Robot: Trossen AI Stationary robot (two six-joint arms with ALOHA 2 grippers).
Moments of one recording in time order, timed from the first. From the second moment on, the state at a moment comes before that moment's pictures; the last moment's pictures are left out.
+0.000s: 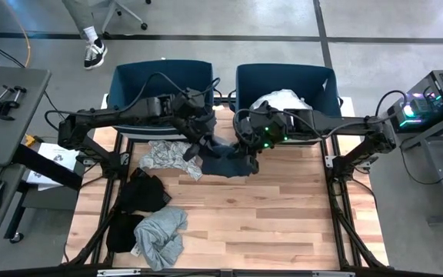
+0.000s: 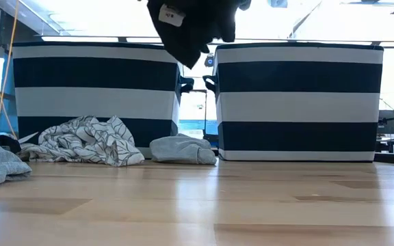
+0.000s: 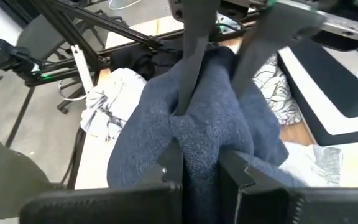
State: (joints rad) left arm 0.21 1.52 1.41 -0.57 0.65 0.03; right arm -0.02 1.54 1.60 -0.68 -0.14 0.21
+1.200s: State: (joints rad) left arm 0.73 1.49 1.41 -1.06 -0.03 0.13; right arm -0.18 1.34 1.60 -0.70 0.15 0.29
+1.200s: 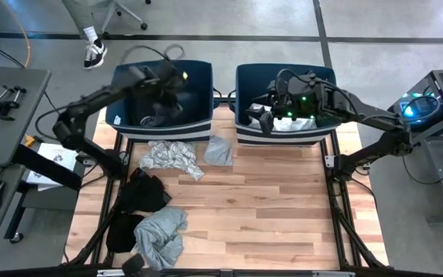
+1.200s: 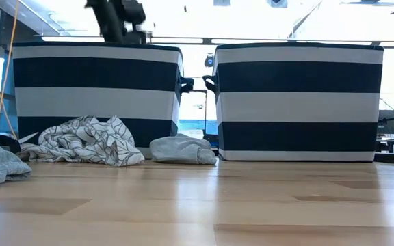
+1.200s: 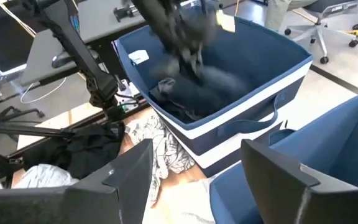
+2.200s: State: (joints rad) left arm 0.67 1.31 1.48 -1.16 0.15 -0.09; right arm -0.01 1.50 1.41 -0.55 -0.03 0.04
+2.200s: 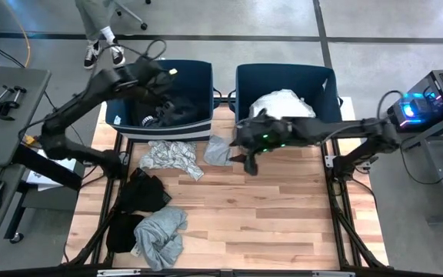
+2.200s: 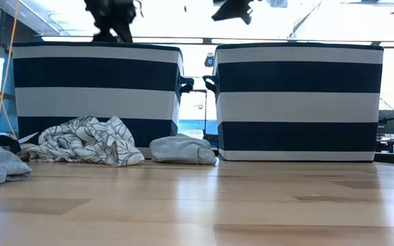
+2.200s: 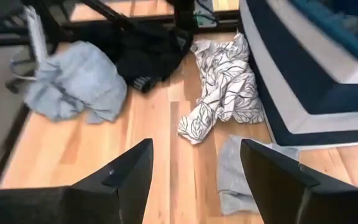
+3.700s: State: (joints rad) left arm 0.29 1.03 1.34 -0.83 0.06 -0.23; right arm -0.05 1.95 1.43 -0.42 -0.13 0.31
